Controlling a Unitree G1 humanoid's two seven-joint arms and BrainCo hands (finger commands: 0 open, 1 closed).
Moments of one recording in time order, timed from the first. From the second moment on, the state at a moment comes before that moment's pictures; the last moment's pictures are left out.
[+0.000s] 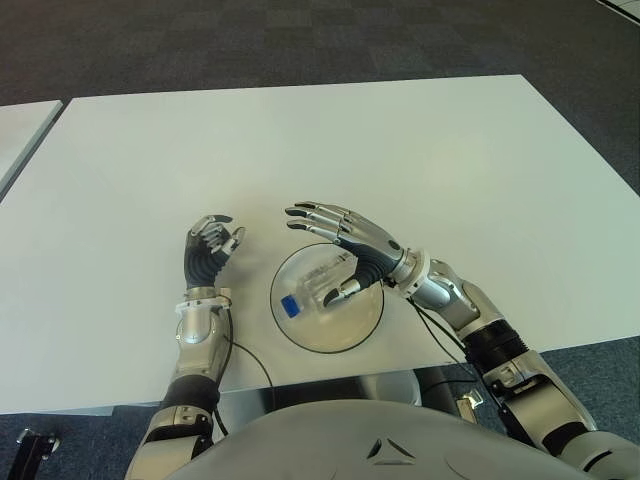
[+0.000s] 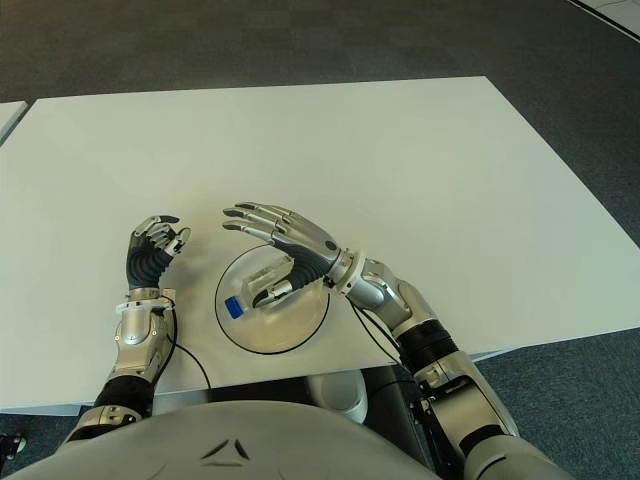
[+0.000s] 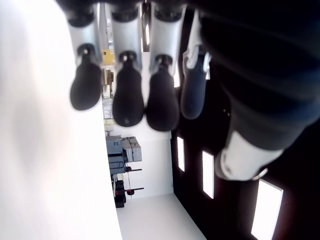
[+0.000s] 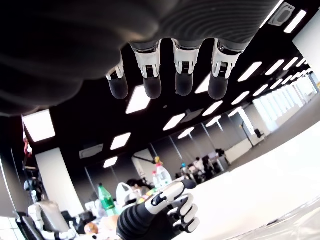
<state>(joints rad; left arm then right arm) 0.03 0.08 0.15 0.64 -0.04 -0.77 0.06 -0.25 -0.36 0.42 0.25 -0.59 -0.87 -0.02</state>
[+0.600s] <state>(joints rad) 0.03 0.08 0.15 0.64 -0.04 -0.77 0.06 -0.20 -0.31 0.36 0.23 -0.37 -0.83 0.02</state>
